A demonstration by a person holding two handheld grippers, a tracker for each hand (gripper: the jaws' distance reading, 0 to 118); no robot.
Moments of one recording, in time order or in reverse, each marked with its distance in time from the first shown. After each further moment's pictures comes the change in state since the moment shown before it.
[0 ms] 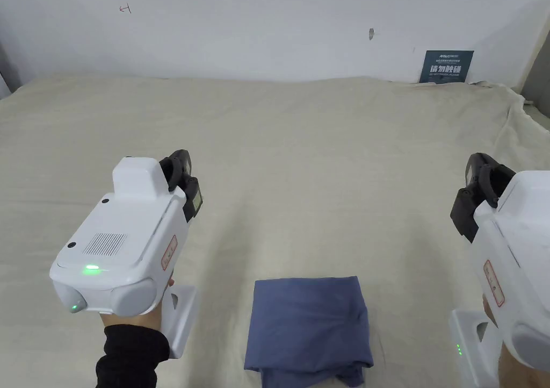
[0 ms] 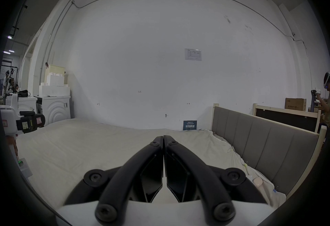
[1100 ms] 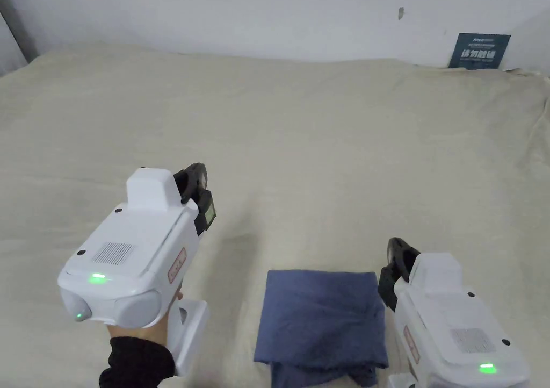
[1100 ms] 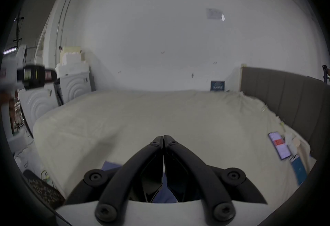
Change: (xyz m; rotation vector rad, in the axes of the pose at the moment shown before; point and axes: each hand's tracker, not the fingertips) left arm -0.012 -0.033 -0.005 -0.110 -0.013 0.050; right arm -0.095 -0.139 -0.031 -0.297 0.231 -0.051
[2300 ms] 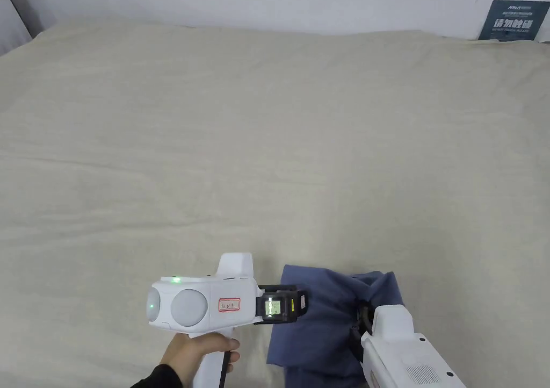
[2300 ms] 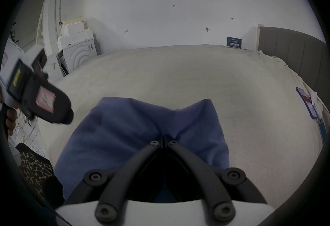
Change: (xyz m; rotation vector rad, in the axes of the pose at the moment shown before) left arm 0.000 -0.140 -0.086 -0.873 -0.339 0.306; right arm -0.016 -0.121 -0.058 -0.294 0.084 -0.024
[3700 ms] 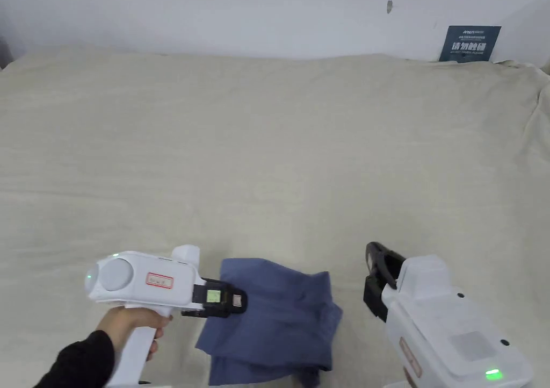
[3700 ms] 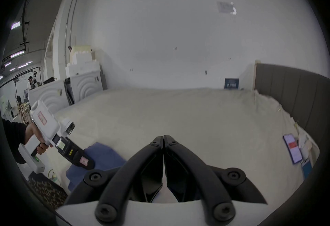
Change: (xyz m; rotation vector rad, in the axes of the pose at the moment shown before) left arm -0.075 0.067 0.043 -0.141 -0.145 -0.004; right arm 0.005 0.124 0.085 0.322 0.000 0.037
